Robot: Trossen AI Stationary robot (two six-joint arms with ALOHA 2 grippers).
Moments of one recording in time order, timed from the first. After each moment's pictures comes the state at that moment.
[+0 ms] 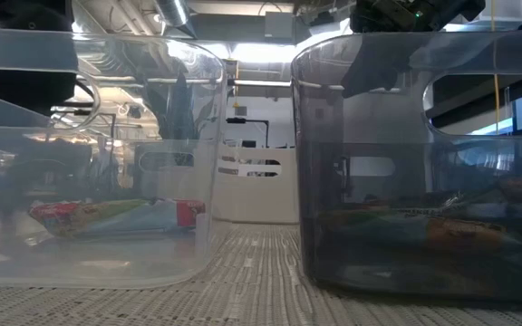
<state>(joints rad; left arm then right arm) -0.48 1.65 0.75 -1.05 -0.17 -2.38 -0.12 1.18 0.88 -0.38 0.08 0.15</state>
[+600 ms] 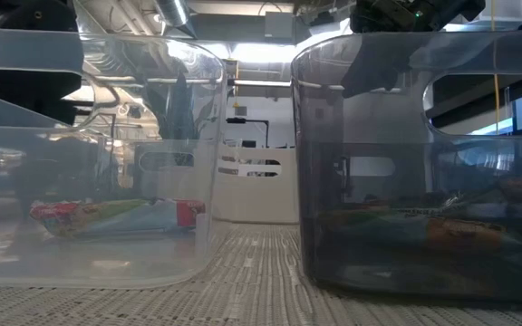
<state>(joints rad) -0.48 1.65 0.76 -1.00 -0.26 -2.07 -0.12 1.18 0.88 -0.38 0.08 0.16</state>
